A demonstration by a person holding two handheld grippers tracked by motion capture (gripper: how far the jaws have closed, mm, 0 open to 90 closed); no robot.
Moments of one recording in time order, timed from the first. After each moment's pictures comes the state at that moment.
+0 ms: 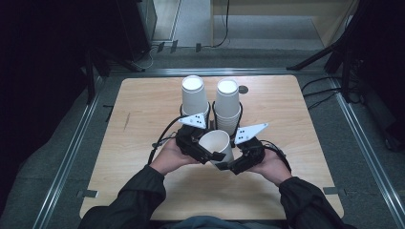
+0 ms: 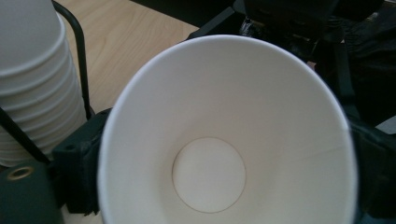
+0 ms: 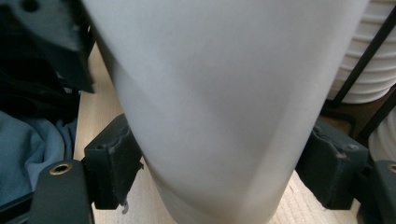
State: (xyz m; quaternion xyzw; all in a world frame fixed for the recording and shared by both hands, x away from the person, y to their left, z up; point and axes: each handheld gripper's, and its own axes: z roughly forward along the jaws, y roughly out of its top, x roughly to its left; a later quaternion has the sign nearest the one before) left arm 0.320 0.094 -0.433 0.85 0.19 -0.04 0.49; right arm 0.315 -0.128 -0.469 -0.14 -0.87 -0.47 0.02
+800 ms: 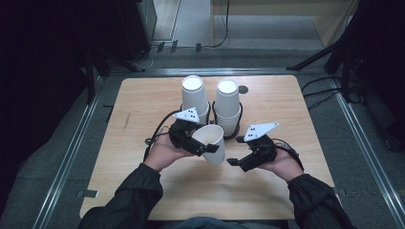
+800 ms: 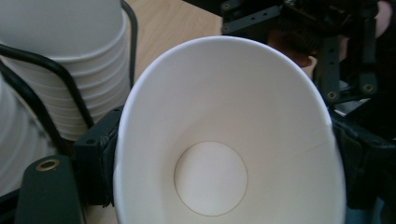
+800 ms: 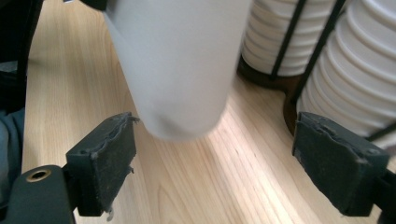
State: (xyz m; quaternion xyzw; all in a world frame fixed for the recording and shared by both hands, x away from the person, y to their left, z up) left arm 0.331 0.111 -0.429 0.86 0.23 0.01 0.46; right arm 0.317 -0.155 -0.464 -0.19 -0.89 -0.42 -0.04
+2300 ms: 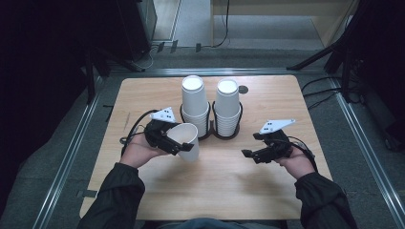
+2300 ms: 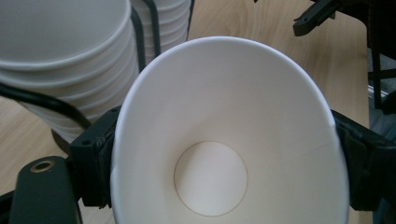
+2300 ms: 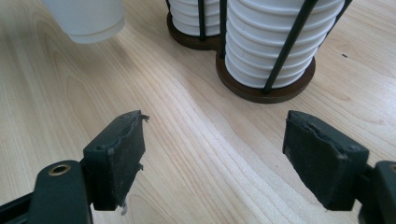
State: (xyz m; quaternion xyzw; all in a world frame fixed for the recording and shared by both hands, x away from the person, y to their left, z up) left arm 0.331 0.177 -0.431 0.87 0.25 0.03 0.42; right arm 0.328 -0.193 -0.464 -0.29 -0.87 -0.39 -0.08
